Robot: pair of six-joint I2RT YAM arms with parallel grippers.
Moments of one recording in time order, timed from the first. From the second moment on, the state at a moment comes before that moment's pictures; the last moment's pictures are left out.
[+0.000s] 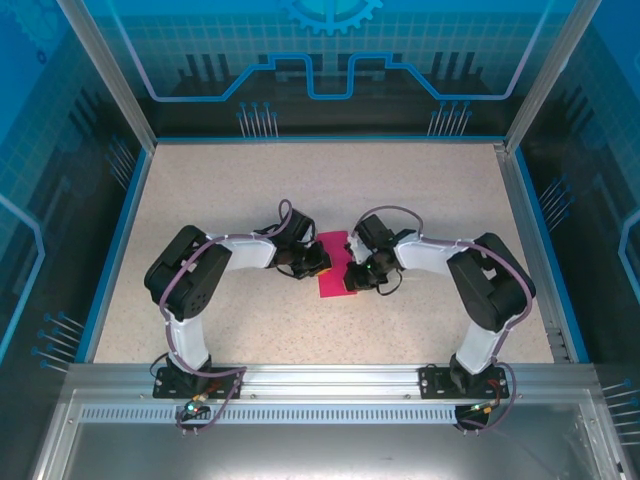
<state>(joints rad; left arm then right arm) -0.54 1.88 0.97 -0.10 0.44 -0.95 0.58 1.76 0.93 -0.47 -0.43 0.35</state>
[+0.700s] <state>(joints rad) -0.54 1.88 0.97 -0.11 0.44 -0.95 0.52 1.66 0.88 -0.46 -0.56 0.35</state>
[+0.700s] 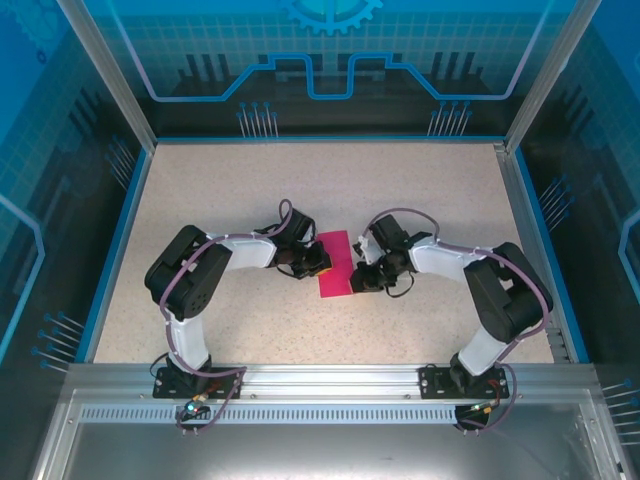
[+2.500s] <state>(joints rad) -0.54 1.89 0.99 -0.13 0.45 -0.95 0.52 1.82 1.03 -0.44 -0.51 0.37</state>
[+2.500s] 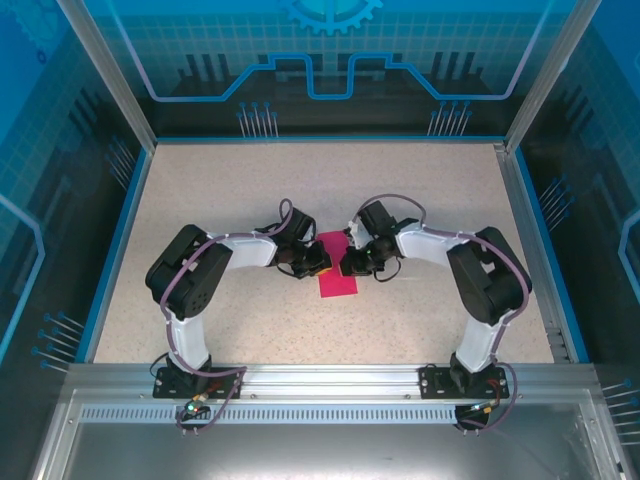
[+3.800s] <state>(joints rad) -0.54 1.89 0.98 -0.13 0.45 -0.94 0.57 1.83 1.04 -0.38 -0.48 0.39</state>
